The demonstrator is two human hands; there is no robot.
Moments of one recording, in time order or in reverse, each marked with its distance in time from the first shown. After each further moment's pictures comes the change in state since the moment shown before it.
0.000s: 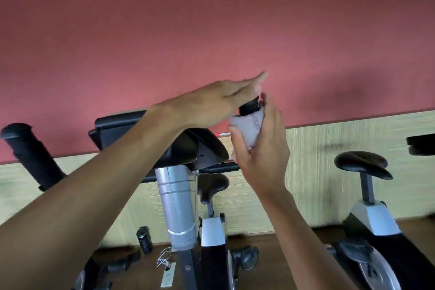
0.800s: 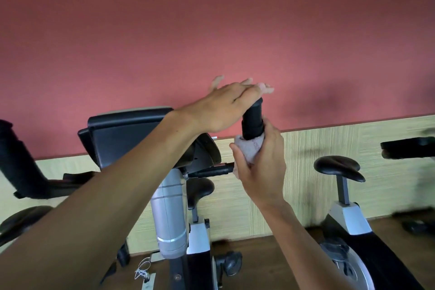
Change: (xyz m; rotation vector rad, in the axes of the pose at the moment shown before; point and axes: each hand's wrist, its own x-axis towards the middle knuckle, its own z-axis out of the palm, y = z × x) left_hand 0.017 -0.014 0.017 0.064 0.127 0.121; right_hand -0.021 0.011 0.001 -0.058 -0.031 0.066
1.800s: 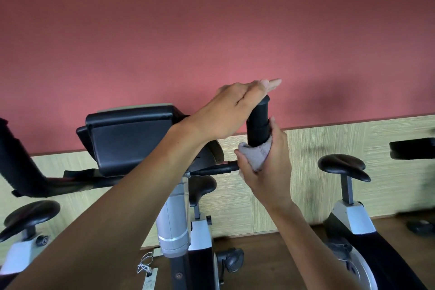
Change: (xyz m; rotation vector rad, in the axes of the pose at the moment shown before) left_hand 0.002 -0.014 0.020 -0.351 0.098 0.045; right_hand -0.003 0.027 0.003 0.096 -0.102 -0.008
